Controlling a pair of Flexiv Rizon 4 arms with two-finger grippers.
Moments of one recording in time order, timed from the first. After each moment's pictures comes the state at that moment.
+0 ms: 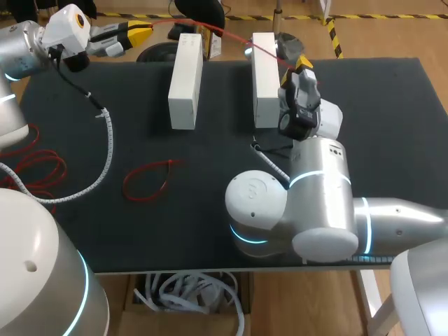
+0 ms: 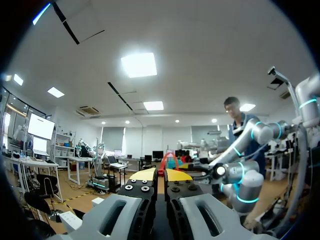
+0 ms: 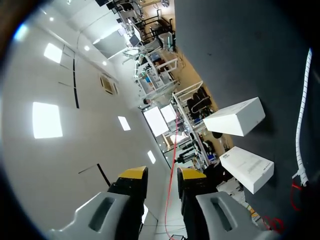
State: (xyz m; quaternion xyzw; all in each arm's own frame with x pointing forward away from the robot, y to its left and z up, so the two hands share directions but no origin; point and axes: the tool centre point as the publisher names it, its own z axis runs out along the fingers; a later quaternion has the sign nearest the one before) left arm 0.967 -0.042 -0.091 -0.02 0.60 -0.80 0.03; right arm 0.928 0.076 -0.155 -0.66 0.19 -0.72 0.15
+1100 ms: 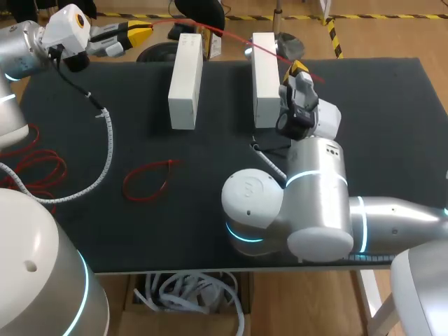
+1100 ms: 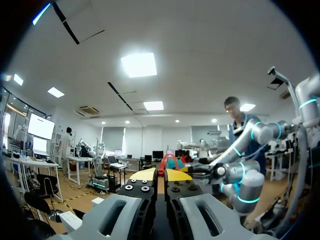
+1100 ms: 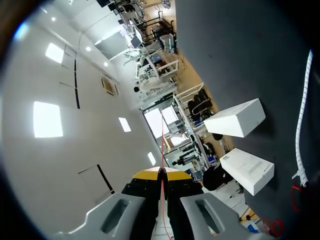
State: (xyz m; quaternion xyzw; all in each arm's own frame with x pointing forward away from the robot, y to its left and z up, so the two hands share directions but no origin) left arm 0.967 -0.042 -0.091 -0.02 0.60 -0.80 0.03; right arm 0.930 0.076 -0.155 -0.66 0.19 -0.72 0.14
